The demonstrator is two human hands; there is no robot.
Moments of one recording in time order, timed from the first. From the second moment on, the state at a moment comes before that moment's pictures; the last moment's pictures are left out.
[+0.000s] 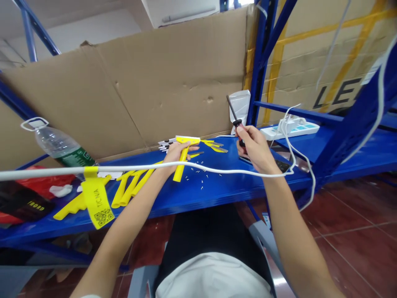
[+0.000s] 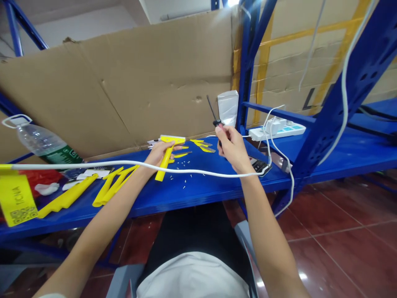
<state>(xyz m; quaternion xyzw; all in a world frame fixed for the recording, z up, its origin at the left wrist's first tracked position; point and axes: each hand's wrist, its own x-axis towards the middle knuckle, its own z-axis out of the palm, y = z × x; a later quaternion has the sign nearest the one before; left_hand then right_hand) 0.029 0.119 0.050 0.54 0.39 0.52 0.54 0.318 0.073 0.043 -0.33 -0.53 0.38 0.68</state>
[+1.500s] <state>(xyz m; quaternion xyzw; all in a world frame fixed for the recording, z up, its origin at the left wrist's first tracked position) -0.026 0.144 0.043 0.58 0.48 0.46 0.46 0.307 0.050 0.048 -0.39 -0.67 0.14 0.61</state>
